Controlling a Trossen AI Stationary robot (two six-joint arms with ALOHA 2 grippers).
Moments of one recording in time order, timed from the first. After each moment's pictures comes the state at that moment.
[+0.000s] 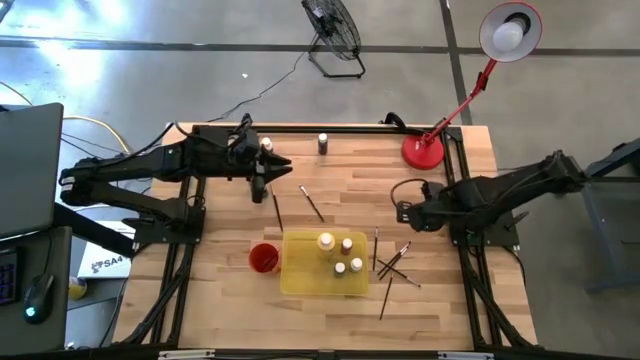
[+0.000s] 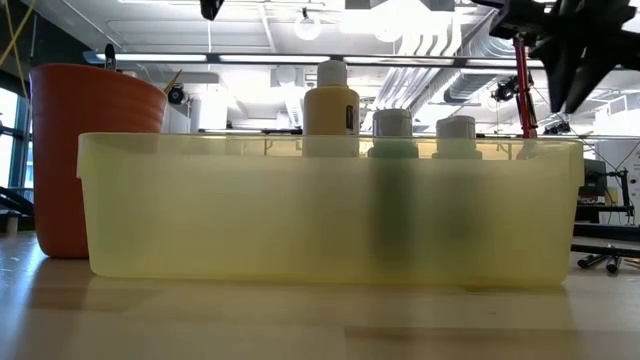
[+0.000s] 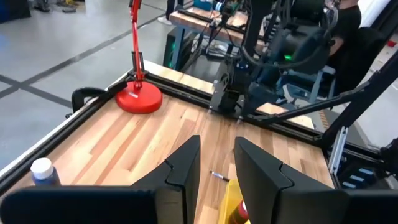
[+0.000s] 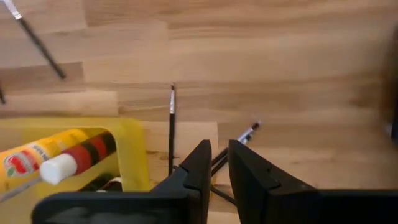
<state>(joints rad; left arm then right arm) 0.13 1.01 1.11 -0.30 -0.04 -0.26 0.27 1.13 0.98 -1.19 0.19 1.94</state>
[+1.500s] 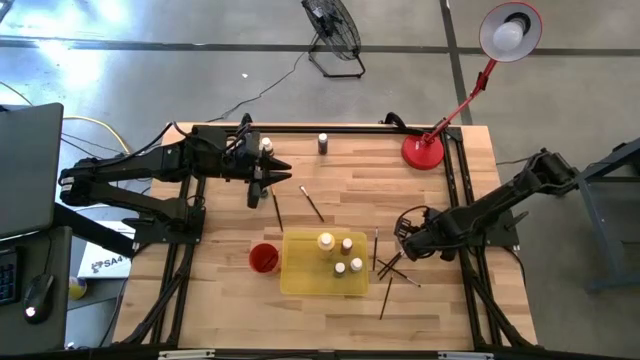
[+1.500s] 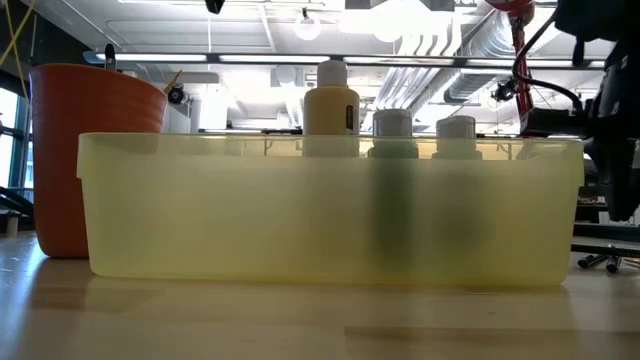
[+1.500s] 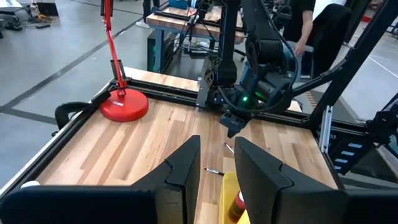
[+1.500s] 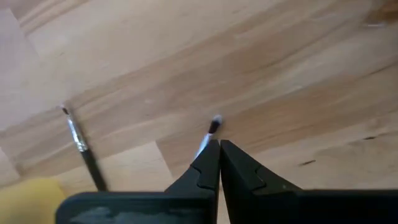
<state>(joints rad) 0.13 1.00 1.11 -0.30 0.05 -0.15 0.42 1.25 0.62 -0.83 0.18 2.42</state>
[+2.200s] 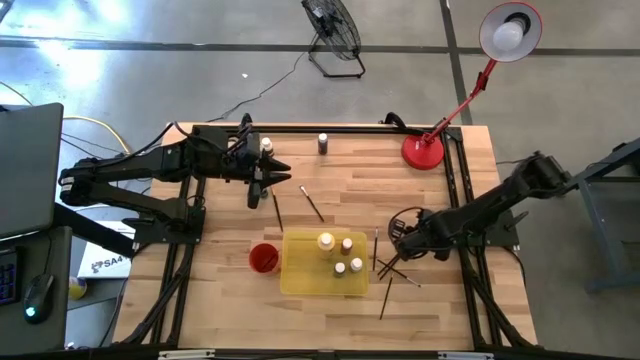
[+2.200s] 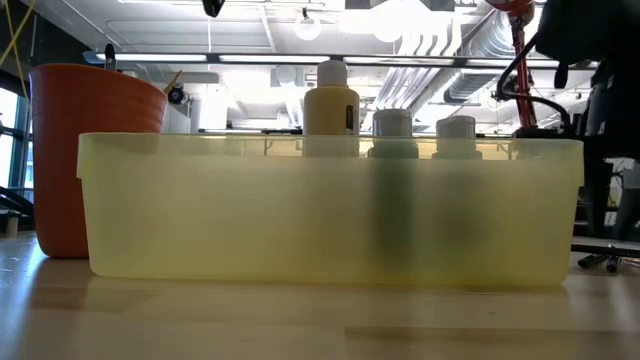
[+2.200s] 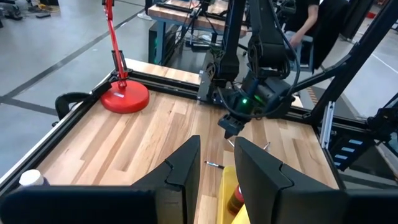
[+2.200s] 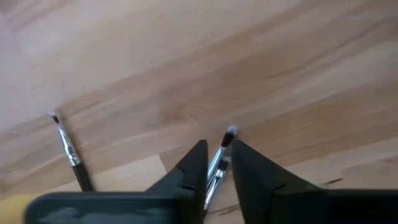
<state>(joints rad) 0.13 1.00 1.11 -0.32 0.04 -0.16 0.39 1.36 0.62 -0.75 0.18 2.38</state>
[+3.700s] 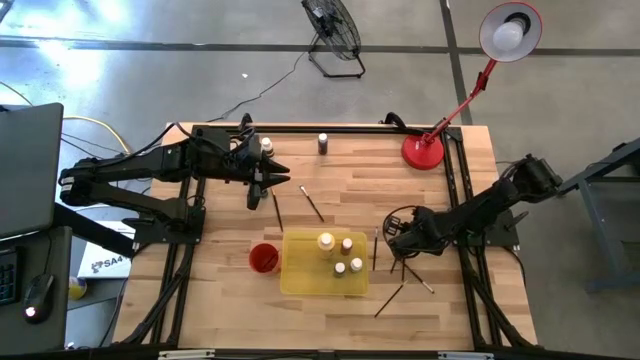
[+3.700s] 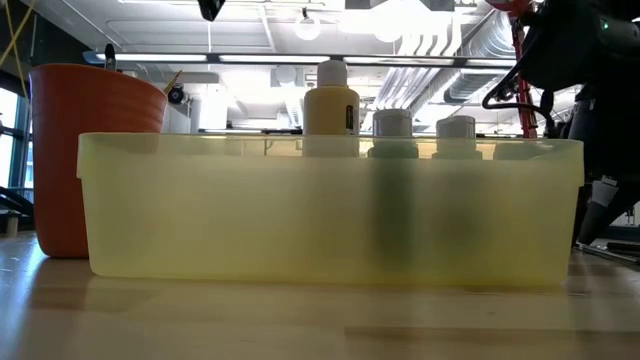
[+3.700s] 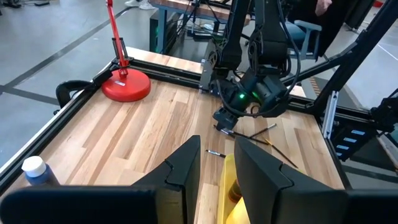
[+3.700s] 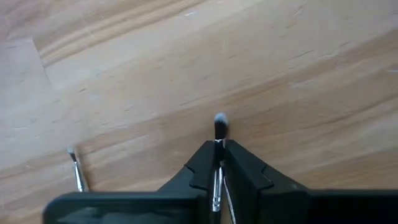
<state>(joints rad) 0.13 1.00 1.11 -0.37 0.04 -0.17 0.35 1.47 0.62 -0.72 0.30 2.33</state>
